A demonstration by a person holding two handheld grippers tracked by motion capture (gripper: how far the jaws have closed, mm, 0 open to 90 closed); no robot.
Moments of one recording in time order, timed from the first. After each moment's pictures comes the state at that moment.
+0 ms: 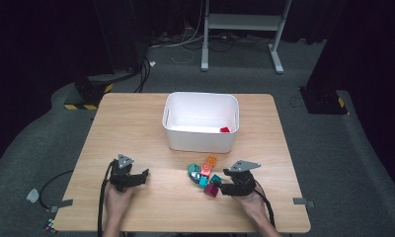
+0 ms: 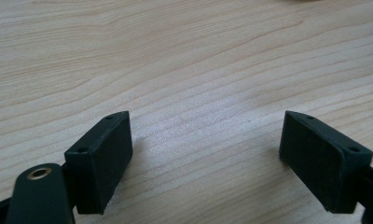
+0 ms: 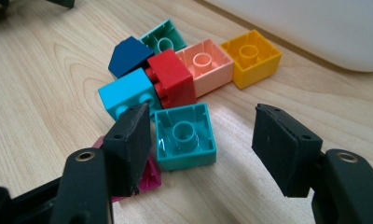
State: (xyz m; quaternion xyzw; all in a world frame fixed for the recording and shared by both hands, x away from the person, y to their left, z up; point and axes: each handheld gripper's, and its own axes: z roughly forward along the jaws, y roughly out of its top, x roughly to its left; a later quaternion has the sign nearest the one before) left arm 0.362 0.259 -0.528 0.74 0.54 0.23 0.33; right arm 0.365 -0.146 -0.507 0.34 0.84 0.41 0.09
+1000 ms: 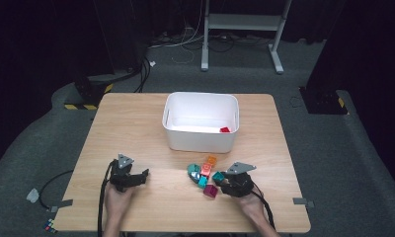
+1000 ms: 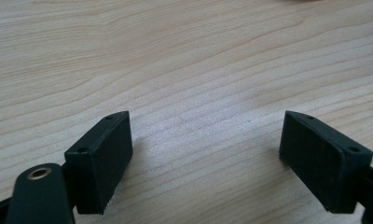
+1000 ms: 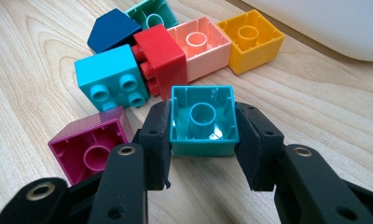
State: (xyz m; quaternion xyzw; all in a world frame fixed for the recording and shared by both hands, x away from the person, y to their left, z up) left arm 0.362 0.260 -0.528 0.74 0.54 0.23 0.33; right arm 0.366 -0.142 -0.518 0.34 0.85 0.39 0.12
